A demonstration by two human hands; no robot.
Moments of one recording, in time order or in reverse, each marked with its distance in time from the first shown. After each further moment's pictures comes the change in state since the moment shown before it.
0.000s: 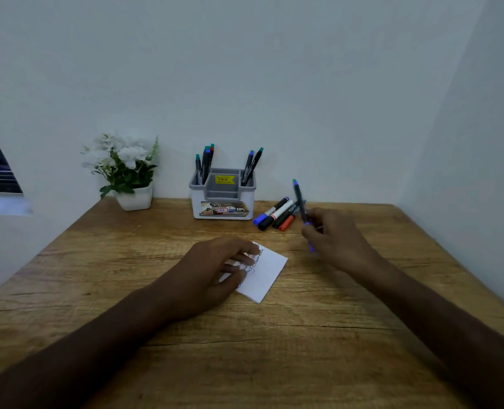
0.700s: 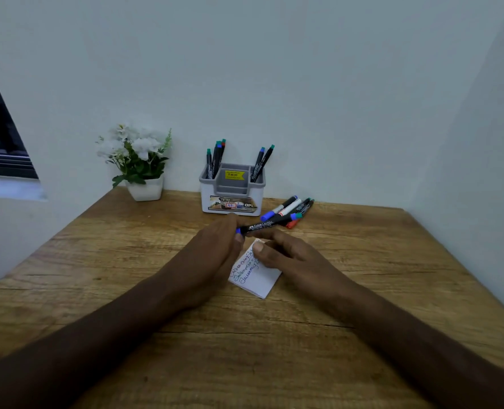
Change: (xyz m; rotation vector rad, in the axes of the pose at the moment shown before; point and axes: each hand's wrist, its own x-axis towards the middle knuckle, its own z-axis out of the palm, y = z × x) left_hand 0.003 0.018 -0.006 0.136 0.099 -0.184; right_hand -0.038 -0.032 0.041 0.443 -0.419 -0.039
